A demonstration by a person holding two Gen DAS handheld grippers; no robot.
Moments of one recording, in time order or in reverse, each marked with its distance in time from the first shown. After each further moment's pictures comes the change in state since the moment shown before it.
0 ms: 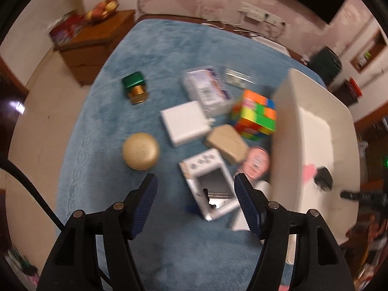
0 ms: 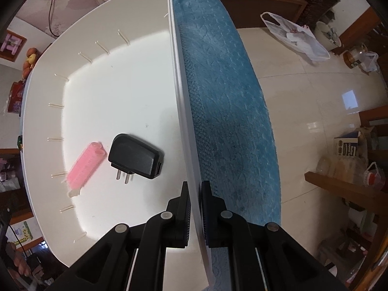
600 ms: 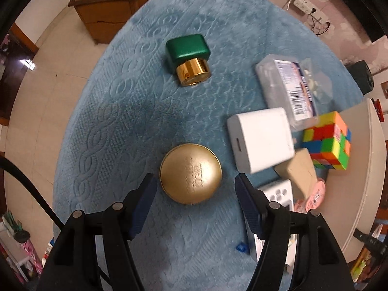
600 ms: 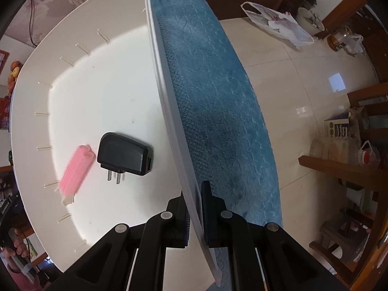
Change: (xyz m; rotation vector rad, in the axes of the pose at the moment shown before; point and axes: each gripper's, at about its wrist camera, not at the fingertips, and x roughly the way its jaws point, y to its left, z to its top) left arm 0.079 0.066 0.035 -0.162 0.200 0.040; right arm 0.006 -0.004 -0.002 0.108 0.031 -0.050
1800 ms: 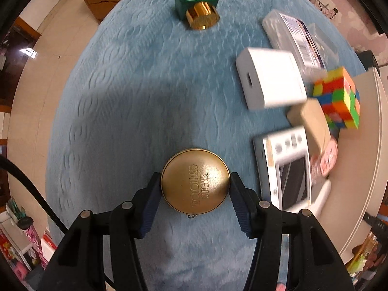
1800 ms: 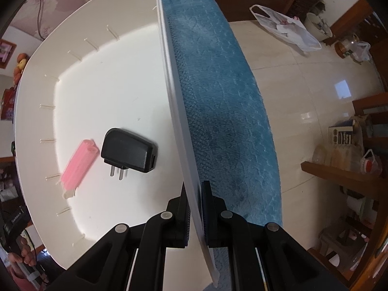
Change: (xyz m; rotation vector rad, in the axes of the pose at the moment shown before) left arm -0.002 0.010 -0.075 -0.023 0.108 0.028; right arm 0.000 0.002 -0.005 -0.077 -0.005 0.033
